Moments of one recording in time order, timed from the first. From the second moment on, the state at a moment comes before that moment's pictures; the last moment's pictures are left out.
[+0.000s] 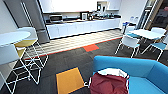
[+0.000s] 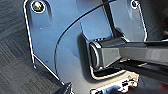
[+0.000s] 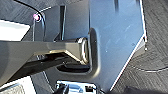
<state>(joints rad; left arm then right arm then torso) 1.44 2.92 -2.54 0.08 0.01 0.05 -1.56 2.83 -2.39 0.07 0.16 -0.10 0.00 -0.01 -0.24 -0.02</state>
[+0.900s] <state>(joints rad) 1.45 2.93 -2.54 0.08 0.00 0.05 -1.56 2.79 -2.38 0.07 0.17 -0.10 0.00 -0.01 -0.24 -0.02</state>
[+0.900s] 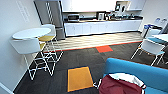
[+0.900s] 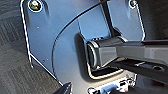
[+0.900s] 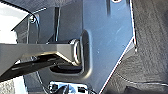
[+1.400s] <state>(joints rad) 1.44 2.91 -2.54 0.08 0.00 0.05 -1.56 2.76 -2.41 0.07 0.17 -0.10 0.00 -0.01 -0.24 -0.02</state>
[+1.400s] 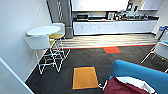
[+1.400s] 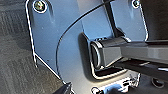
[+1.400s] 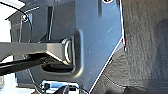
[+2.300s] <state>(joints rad) 1.45 2.91 -2.54 0.08 0.00 0.05 -1.56 2.79 -2.46 0.07 0.16 -0.10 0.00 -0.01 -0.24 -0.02</state>
